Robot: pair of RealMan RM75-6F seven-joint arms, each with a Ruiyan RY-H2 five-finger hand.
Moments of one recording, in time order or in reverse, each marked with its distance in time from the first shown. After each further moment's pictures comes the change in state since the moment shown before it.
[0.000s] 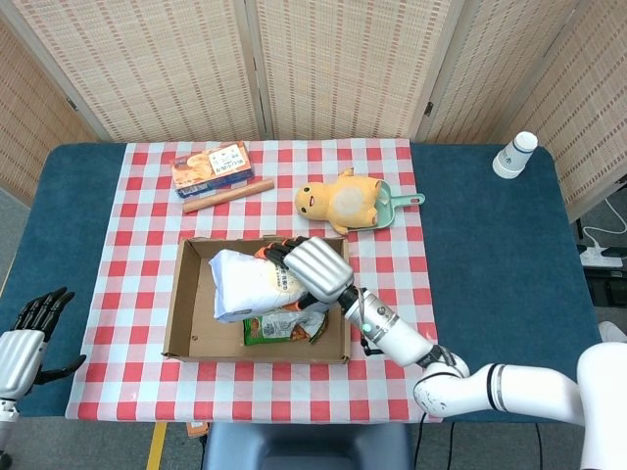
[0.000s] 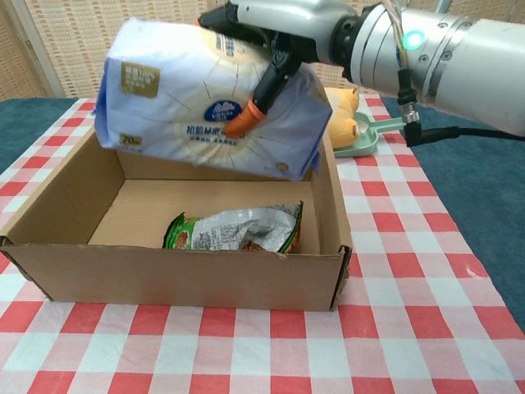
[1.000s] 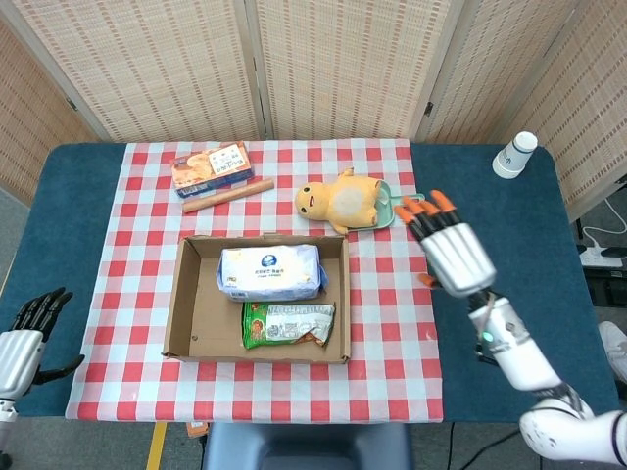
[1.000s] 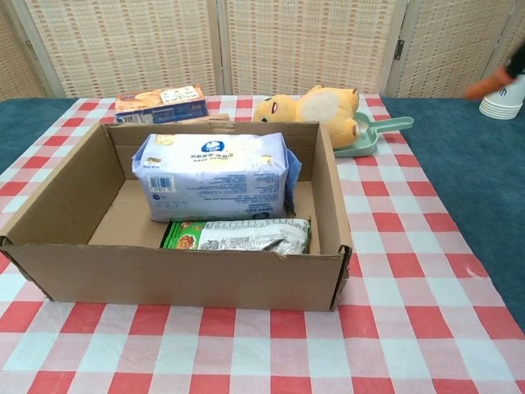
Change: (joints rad) left arm 0.000 -0.002 -0.001 0.005 -0.004 -0.004 0.008; right arm -0.342 0.416 -0.189 -0.213 0.015 0.364 -0.314
